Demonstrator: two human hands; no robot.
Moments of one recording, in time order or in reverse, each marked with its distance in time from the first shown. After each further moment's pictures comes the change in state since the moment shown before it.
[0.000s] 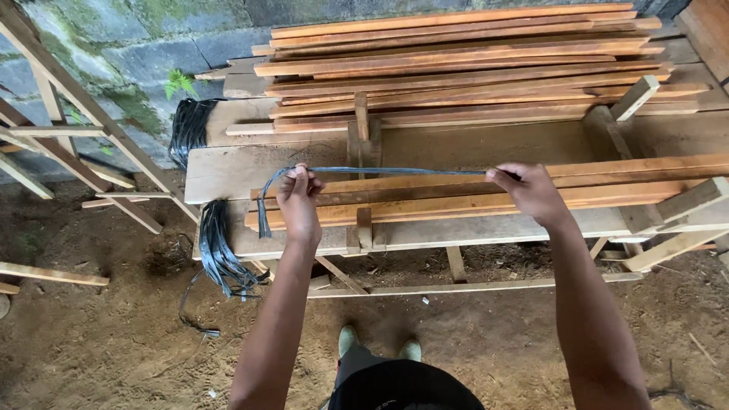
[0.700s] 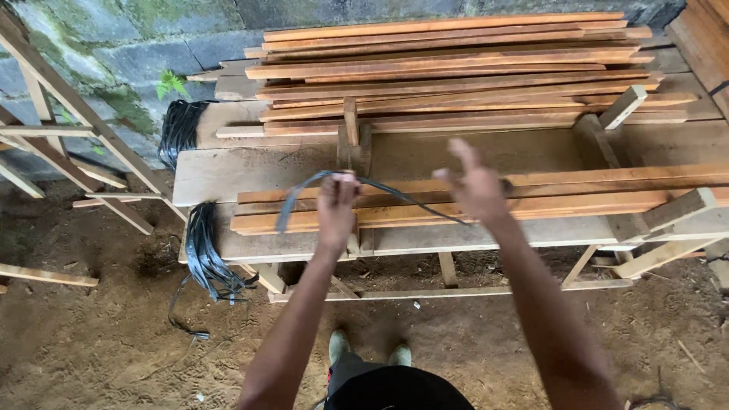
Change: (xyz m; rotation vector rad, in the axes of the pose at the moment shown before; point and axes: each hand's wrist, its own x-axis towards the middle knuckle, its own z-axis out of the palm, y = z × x) left_hand -0.028 -0.063 0.055 0.230 -0.193 0.038; right_hand 0.029 -0.026 0.047 -0.106 0.087 -0.249
